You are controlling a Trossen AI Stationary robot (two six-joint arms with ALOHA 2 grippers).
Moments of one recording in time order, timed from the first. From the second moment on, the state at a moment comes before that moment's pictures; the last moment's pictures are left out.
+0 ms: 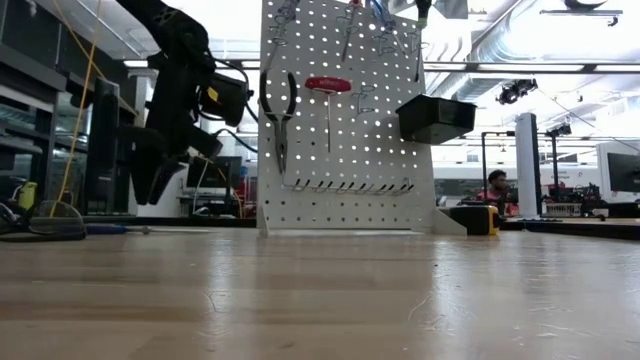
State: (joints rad) left arm 0.48 1.60 0.99 -1.09 -0.10 0.32; right arm -0.05 1.21 1.21 -0.12 0.07 0.29
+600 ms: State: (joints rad) left arm 0.48 1.62 0.74 -0.83 -0.06 0.13; right arm -0.05 1.21 1.21 -0.12 0.09 0.31
